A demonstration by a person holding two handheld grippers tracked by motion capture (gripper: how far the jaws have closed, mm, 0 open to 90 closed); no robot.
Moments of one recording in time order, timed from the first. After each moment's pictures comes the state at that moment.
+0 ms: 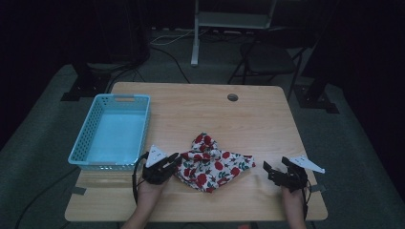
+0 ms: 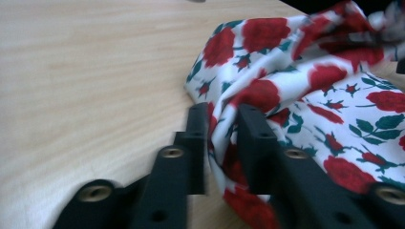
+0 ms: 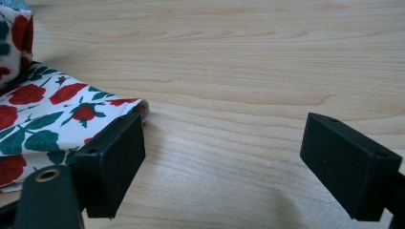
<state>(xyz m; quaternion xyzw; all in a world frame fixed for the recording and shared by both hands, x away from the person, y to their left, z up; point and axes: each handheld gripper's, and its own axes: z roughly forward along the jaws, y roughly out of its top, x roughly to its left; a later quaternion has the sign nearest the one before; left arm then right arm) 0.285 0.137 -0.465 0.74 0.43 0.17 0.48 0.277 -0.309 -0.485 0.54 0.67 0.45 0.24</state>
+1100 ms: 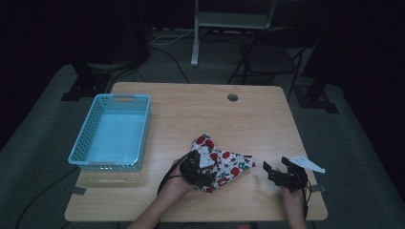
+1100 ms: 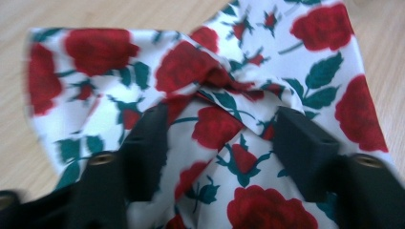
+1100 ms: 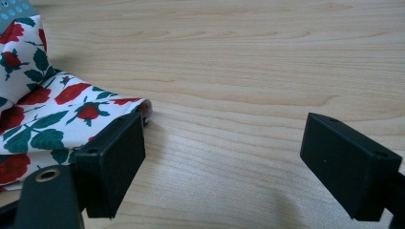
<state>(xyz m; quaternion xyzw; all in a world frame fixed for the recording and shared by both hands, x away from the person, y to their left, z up) 0.301 0.026 -0.458 0.90 0.24 0.16 0.34 0.277 -0.309 -0.485 0.54 0.67 0.45 0.24</state>
